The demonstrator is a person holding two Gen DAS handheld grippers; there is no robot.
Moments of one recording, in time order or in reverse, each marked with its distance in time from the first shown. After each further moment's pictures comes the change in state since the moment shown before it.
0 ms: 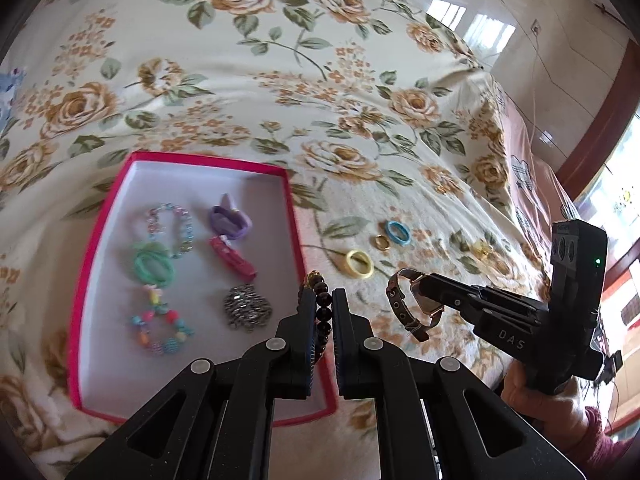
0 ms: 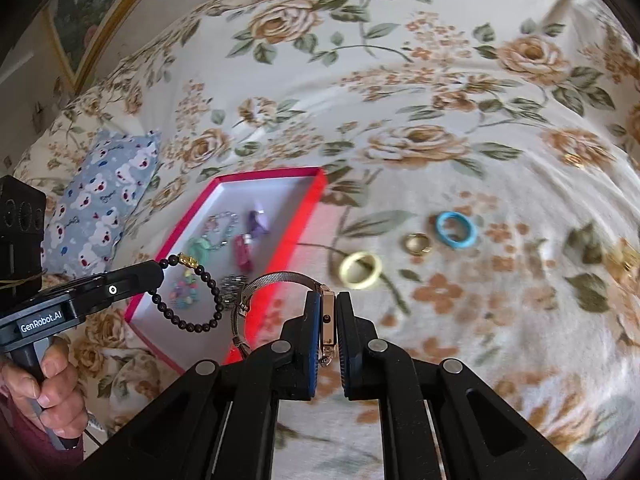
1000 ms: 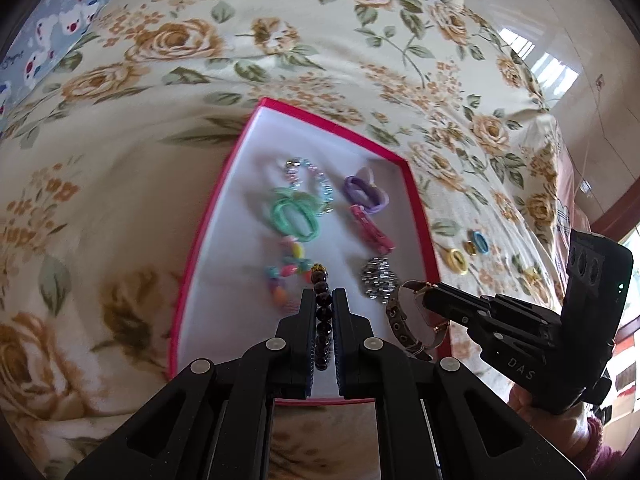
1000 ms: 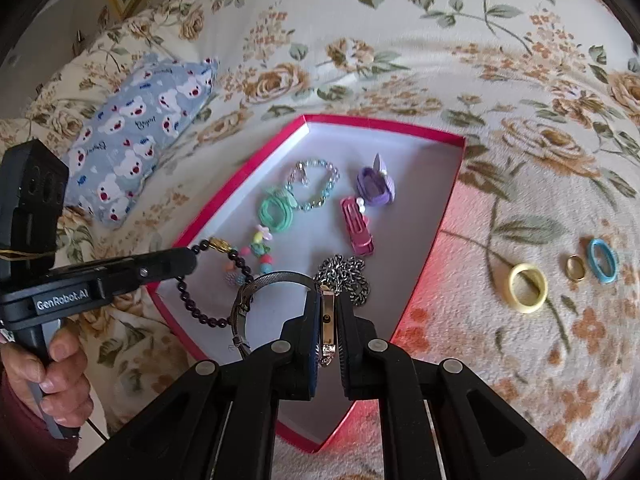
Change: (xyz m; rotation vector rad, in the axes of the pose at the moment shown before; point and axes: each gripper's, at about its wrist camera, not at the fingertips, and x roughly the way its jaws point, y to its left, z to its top) left arm -0.009 0.098 -0.024 -0.218 0.017 0.087; right arm 0.082 0.099 -0.005 -0.202 0.146 0.089
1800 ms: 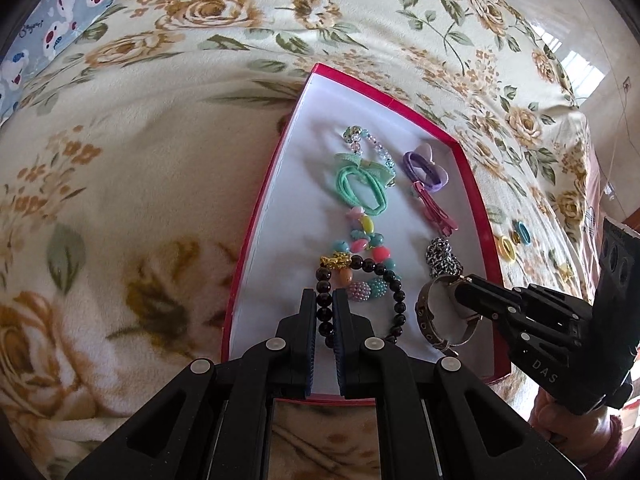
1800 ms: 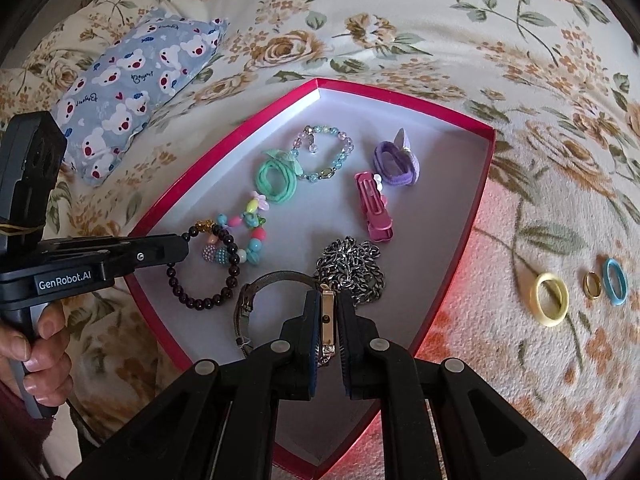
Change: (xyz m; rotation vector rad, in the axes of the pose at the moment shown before) left arm 0.028 0.022 -0.010 -0.043 0.042 0.086; right arm 0.030 0.019 -0.002 -0.117 0.072 -0.064
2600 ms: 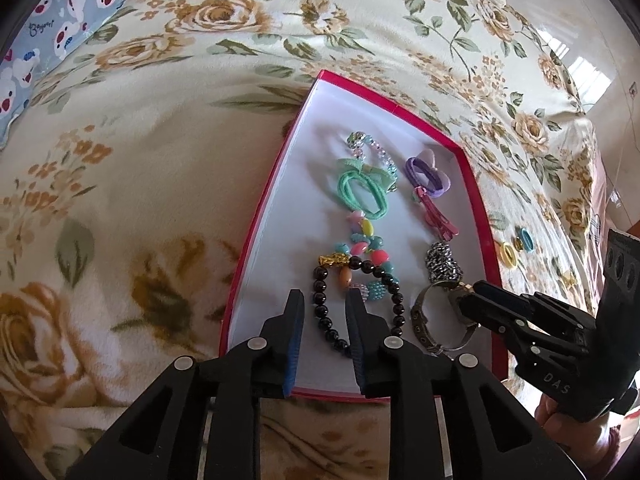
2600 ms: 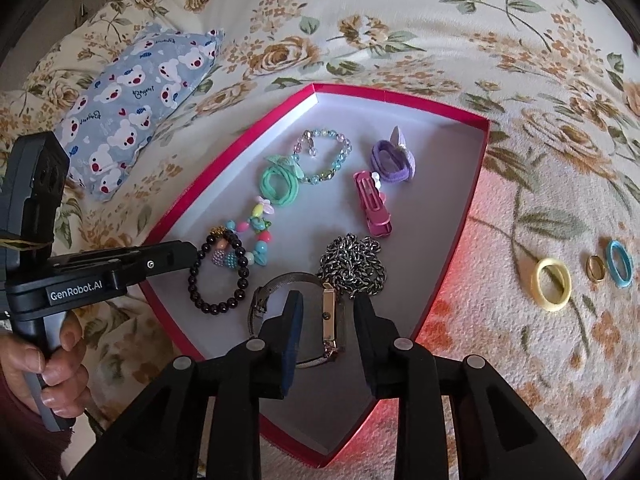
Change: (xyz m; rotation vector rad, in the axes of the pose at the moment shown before) left arm -0.007 -0.001 0.000 -0.013 -0.018 0.020; right arm -0.012 -0.006 -0.004 0.063 -0.018 0.048
